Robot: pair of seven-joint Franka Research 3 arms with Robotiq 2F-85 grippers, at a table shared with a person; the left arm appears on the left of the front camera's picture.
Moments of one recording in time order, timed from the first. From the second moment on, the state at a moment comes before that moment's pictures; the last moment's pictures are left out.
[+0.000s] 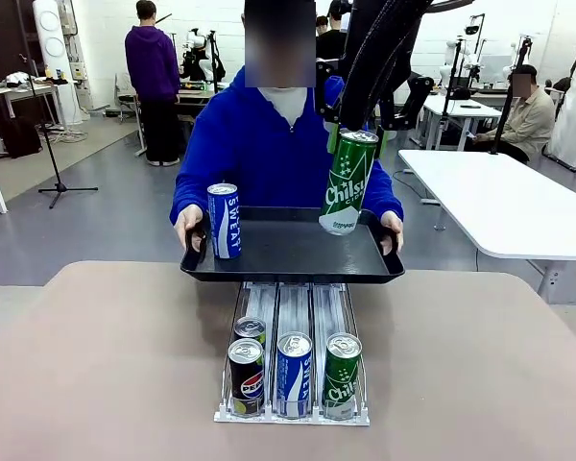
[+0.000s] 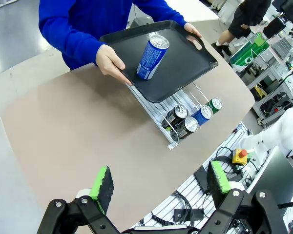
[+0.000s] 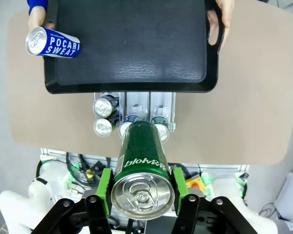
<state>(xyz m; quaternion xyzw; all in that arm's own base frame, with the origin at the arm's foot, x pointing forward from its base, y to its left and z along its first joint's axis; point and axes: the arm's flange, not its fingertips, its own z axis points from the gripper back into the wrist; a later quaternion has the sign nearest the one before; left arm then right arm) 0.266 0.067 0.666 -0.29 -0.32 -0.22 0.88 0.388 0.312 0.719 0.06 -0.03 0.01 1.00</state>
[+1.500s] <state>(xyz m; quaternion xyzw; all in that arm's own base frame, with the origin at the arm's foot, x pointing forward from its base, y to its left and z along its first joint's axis) 0.266 0.067 0.666 -0.29 -0.32 -0.22 0.88 0.545 0.326 0.647 0.00 -0.02 -0.04 1.00</state>
